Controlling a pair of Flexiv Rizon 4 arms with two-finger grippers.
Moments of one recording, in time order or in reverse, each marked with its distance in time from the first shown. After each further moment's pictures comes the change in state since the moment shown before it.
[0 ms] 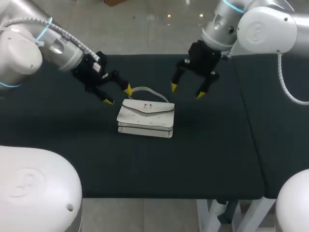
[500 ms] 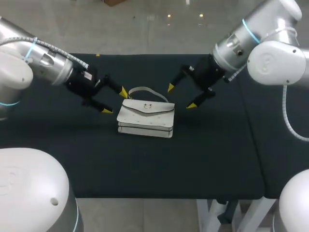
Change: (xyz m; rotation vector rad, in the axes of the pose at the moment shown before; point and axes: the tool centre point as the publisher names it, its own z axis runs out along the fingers) left arm -0.022 0.004 0.012 0.006 0.174 -0.189; right arm 0.013 0.003 0.032 -0.060 0.306 0.263
